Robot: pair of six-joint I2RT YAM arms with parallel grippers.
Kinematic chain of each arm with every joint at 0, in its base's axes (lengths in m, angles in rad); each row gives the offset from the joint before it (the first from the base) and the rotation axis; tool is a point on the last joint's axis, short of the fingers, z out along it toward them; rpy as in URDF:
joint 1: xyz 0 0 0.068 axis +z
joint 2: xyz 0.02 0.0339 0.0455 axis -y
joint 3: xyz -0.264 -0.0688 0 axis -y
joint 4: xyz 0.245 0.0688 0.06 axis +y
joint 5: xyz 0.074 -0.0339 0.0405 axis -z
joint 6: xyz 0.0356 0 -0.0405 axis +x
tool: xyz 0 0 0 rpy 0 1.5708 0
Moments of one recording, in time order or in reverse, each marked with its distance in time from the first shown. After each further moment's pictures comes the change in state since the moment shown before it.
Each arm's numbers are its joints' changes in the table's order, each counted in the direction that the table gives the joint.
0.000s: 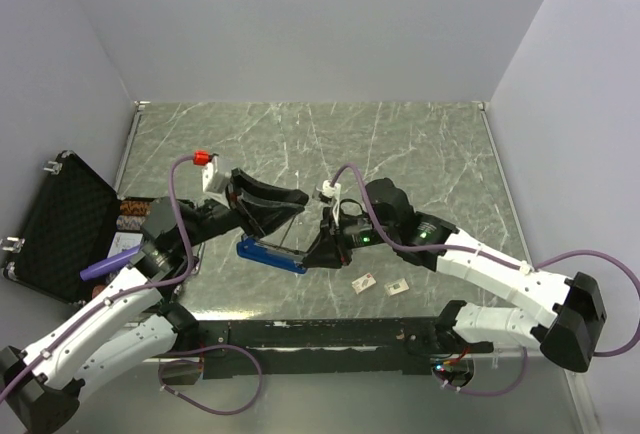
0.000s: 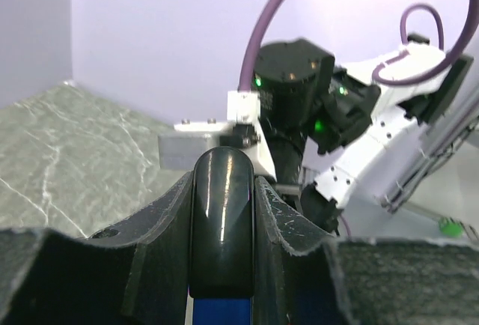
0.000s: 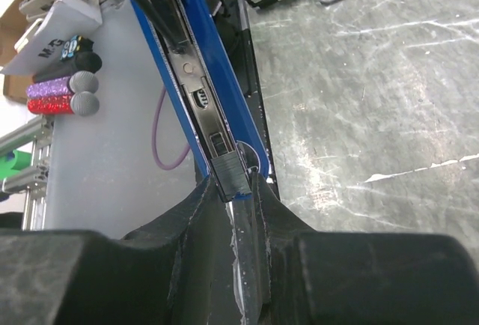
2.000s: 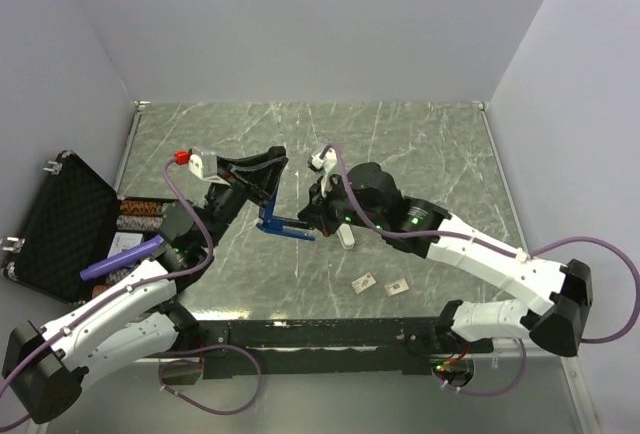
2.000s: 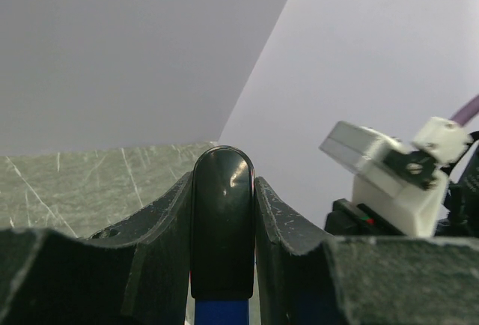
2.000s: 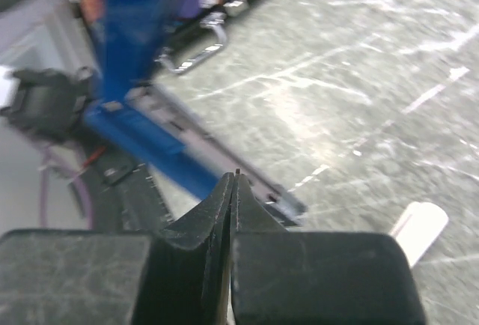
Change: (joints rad) left arm -0.041 -0.097 -0.103 -0.291 -0.636 -0.003; right arm 0.056 -0.101 0.234 0.120 0.524 -0.038
